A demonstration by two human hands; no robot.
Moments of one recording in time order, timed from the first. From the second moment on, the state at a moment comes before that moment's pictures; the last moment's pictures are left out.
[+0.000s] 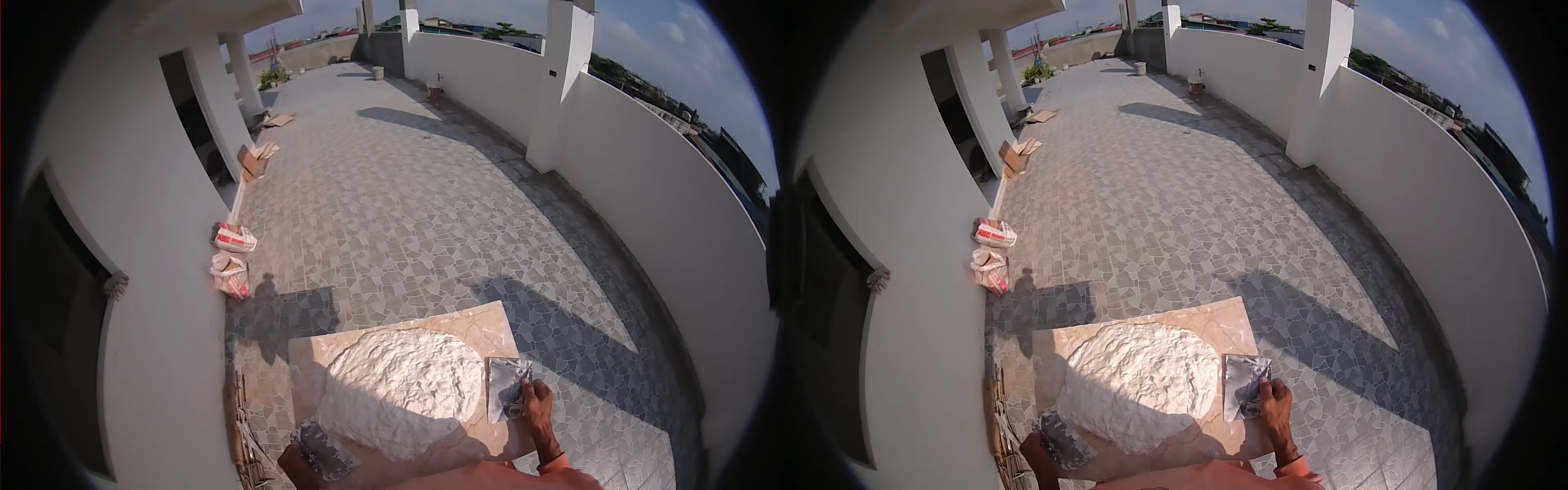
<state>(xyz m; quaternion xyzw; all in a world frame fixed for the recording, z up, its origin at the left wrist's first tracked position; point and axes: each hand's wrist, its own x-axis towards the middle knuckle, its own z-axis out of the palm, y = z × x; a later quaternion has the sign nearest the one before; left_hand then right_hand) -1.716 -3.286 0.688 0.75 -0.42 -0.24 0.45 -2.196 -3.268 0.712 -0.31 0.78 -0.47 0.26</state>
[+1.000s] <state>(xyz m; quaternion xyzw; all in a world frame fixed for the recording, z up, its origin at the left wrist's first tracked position) -1.877 -4.233 0.711 0.74 -0.47 -0.19 0.43 -2.338 -4.231 0.699 -0.35 0.80 -0.42 0.25</state>
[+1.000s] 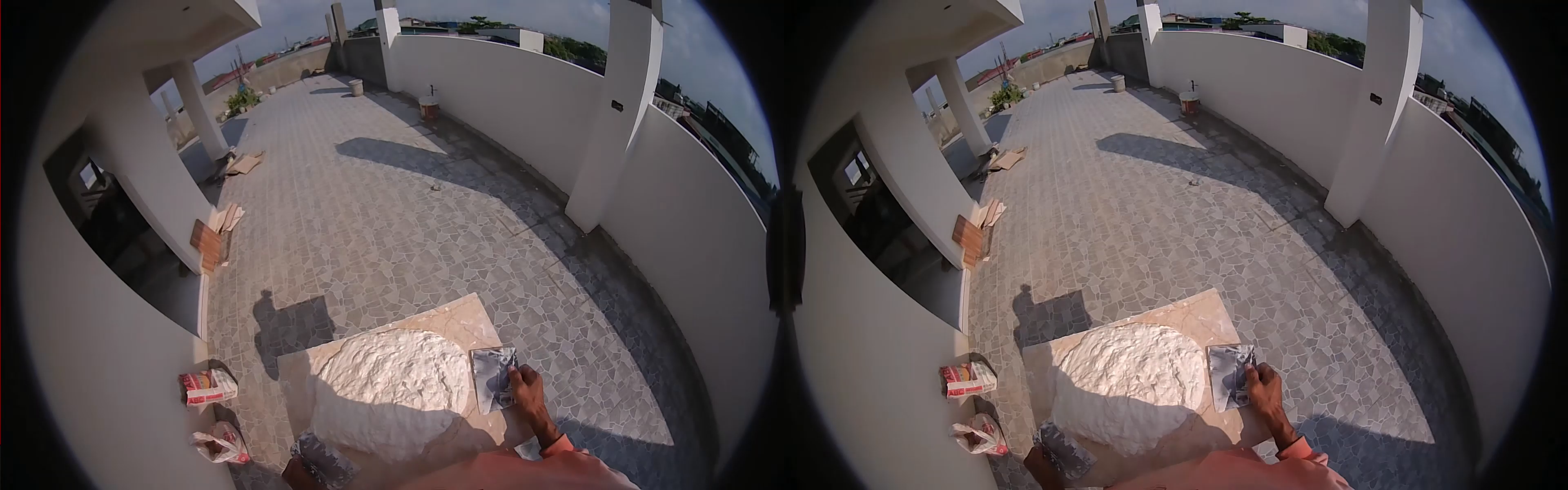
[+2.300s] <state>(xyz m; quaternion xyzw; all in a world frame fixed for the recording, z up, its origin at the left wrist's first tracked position) -2.038 -5.424 0.598 0.74 -0.41 -0.22 0.48 -2.526 -5.403 0.684 -0.31 0.79 -0.46 0.25</state>
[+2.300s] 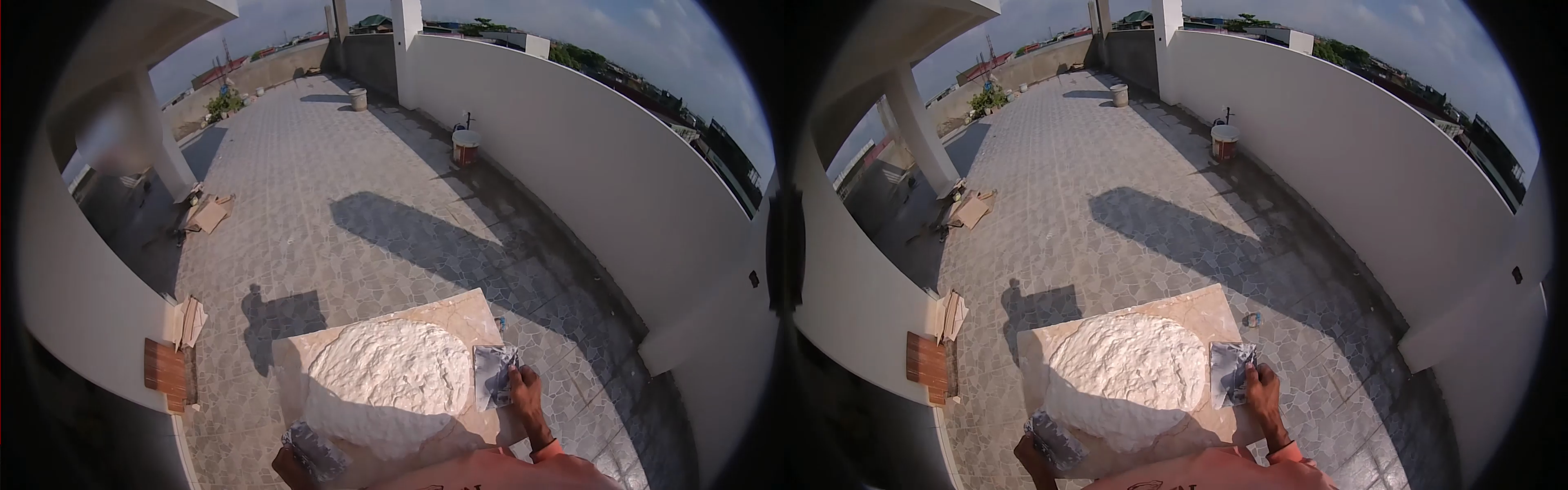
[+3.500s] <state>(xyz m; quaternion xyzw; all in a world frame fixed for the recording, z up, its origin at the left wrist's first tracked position) -2.167 -6.473 0.564 0.70 -0.37 -0.29 0.53 -2.664 -6.459 0.664 -0.30 0.82 -0.42 0.25</state>
